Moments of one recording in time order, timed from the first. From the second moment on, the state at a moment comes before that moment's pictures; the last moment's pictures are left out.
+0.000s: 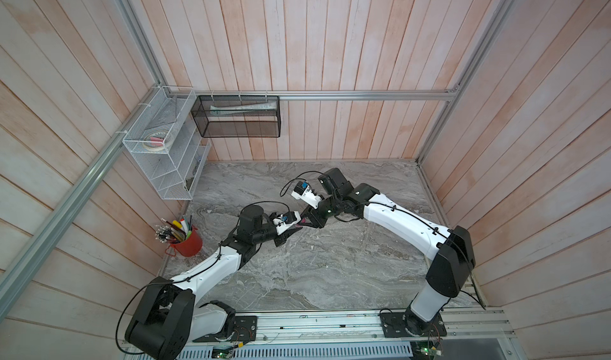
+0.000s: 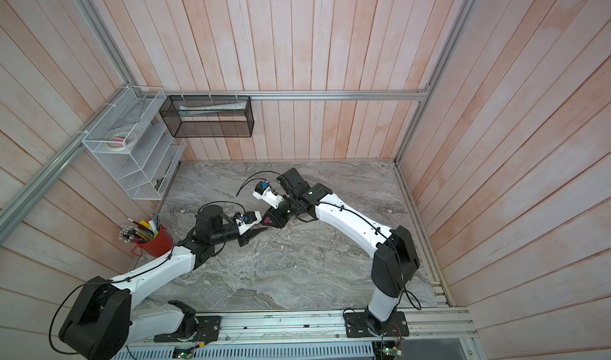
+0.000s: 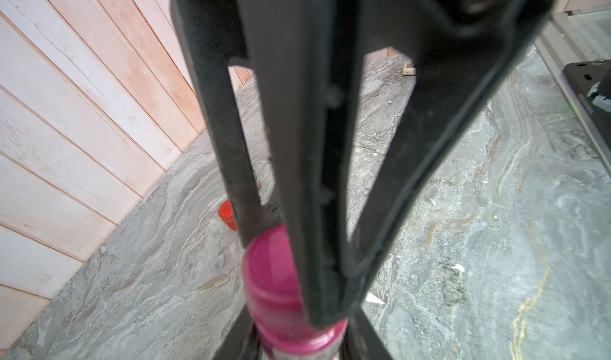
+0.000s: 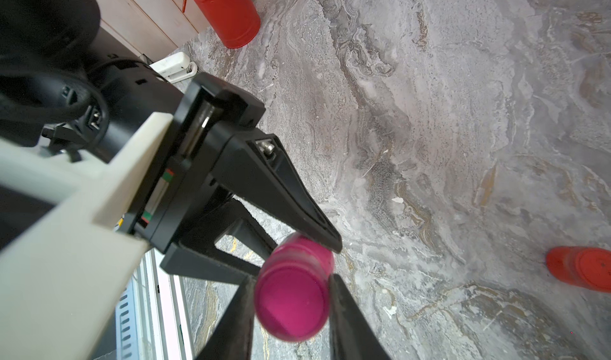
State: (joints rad) left arm -0.42 1.24 0.59 0.26 0.63 0.58; right arm 0.79 1.72 1.54 -0.71 -0.50 -0.13
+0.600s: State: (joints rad) left arm -0.43 1.26 0.59 0.35 0.70 0.53; right arm 0.77 1.59 1.40 -0.60 -0.50 -0.10
